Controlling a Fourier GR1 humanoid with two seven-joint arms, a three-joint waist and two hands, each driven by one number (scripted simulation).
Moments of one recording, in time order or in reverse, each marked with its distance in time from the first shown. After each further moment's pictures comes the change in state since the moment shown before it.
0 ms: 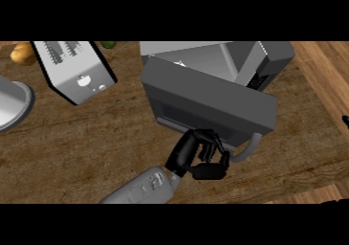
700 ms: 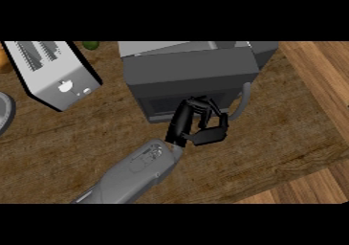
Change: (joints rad) left arm -0.168 -0.006 0.119 0.087 0.244 0.058 -0.086; right arm -0.056 -0.078 0.004 -0.071 -0.112 0.068 0.103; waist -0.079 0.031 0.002
